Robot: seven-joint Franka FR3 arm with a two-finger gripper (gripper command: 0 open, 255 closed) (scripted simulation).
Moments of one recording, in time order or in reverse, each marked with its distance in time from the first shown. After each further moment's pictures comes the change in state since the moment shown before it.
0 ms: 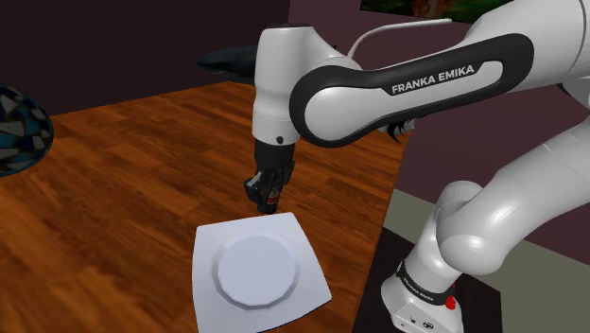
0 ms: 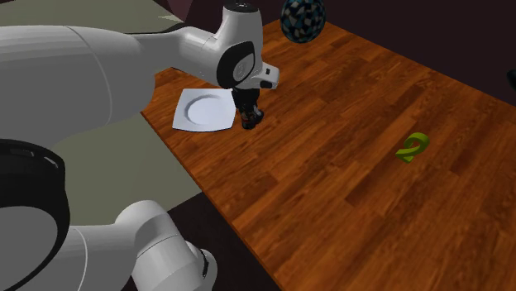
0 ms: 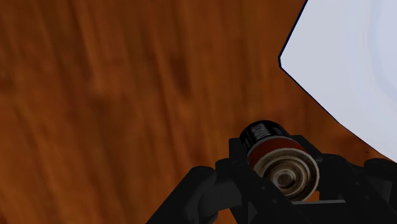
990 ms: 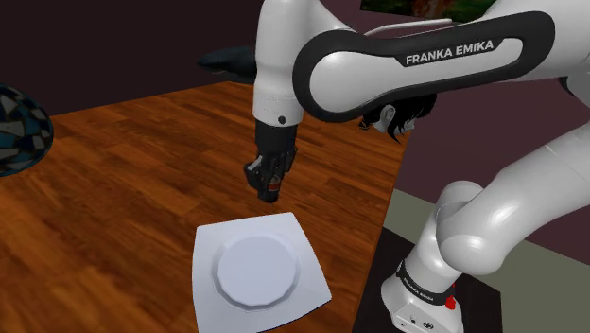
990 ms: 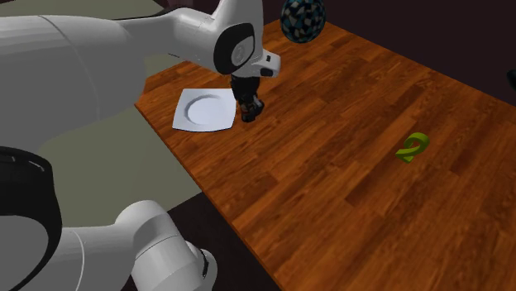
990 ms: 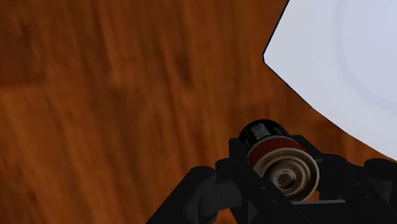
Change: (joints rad) arm -0.002 -0.021 -0.014 0.074 -0.003 -0.094 -0.002
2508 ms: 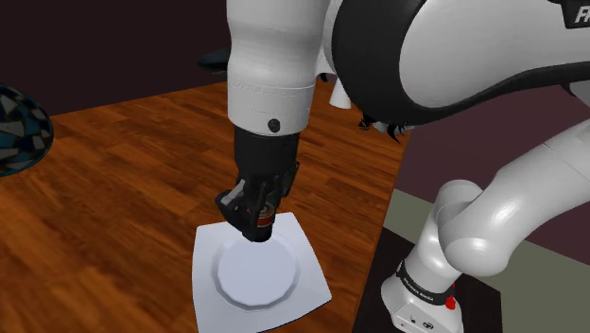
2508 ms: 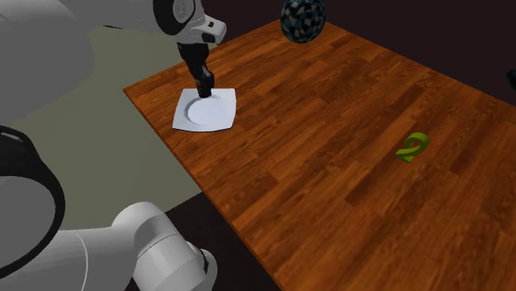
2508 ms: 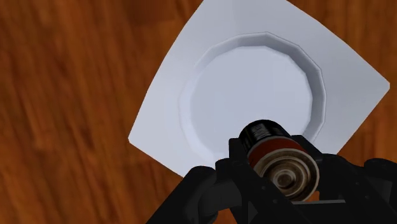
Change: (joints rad) arm 0.081 0.009 0.187 0.185 0.056 -0.143 0.271
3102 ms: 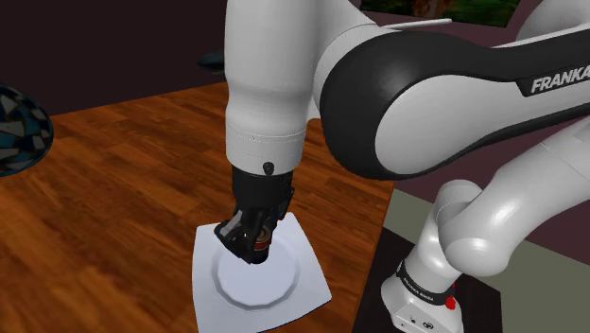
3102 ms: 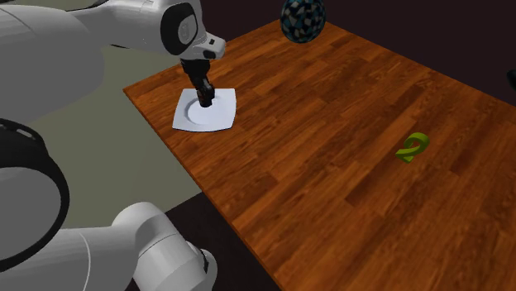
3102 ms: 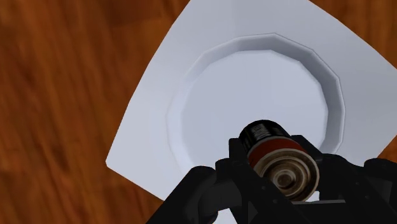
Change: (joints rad) arm 0.007 0.015 0.031 -0.095 0.009 0.111 0.014
